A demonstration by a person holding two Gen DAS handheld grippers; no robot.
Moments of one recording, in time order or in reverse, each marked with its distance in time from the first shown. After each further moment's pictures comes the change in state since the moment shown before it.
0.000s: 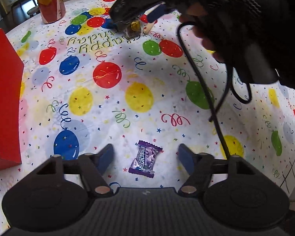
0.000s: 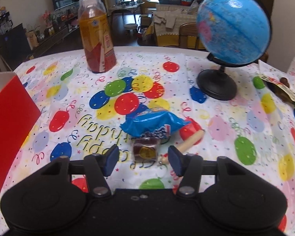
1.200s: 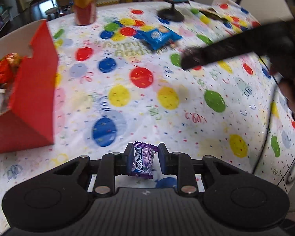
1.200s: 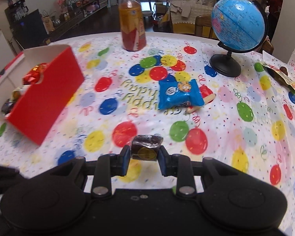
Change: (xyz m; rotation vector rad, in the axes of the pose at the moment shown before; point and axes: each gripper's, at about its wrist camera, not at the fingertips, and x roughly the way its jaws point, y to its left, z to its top) left arm -0.053 0.043 -0.029 -0.112 -0.096 0.031; right arm -0.101 0.039 -0.048 -0.031 0.088 0.078
